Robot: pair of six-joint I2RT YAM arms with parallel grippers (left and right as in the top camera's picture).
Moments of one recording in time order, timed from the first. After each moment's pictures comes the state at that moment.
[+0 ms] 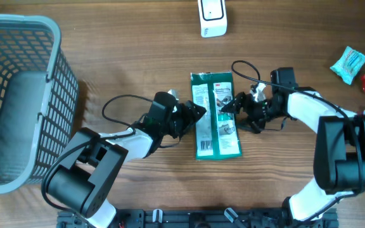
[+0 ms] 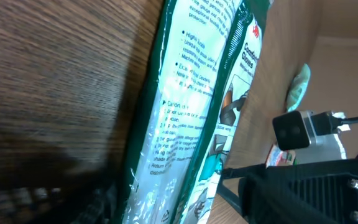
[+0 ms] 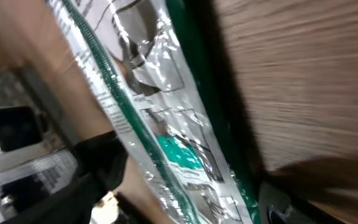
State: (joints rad) left arm -0.54 1.78 0.61 0.44 0.41 -1.24; right arm 0.04 1.84 0.92 -0.52 -0.82 0.50
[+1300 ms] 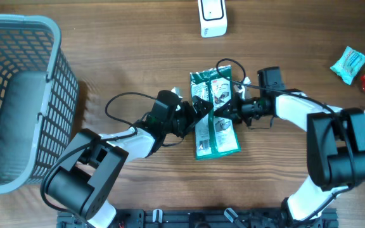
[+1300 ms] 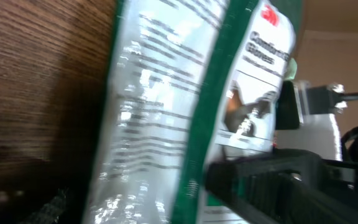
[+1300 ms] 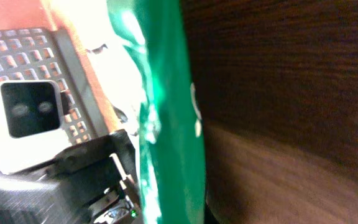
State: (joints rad) left arm -0.56 1.77 0.64 0.45 0.42 -1.25; right arm 0.12 1.86 0.90 -0.34 -0.95 0.50
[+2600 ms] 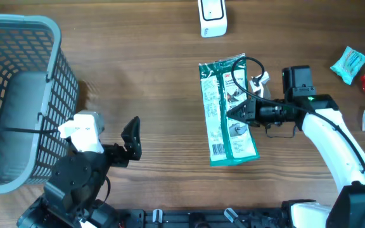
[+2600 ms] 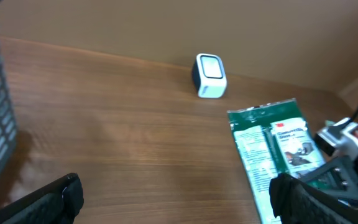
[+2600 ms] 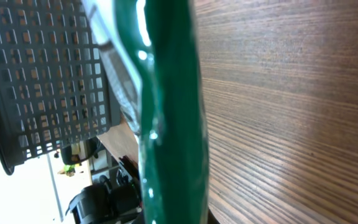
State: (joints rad) left arm -0.56 0.50 0.85 -0.73 -0.30 -0.43; right arm 0.07 1.45 0.90 -0.69 -0.91 0.29
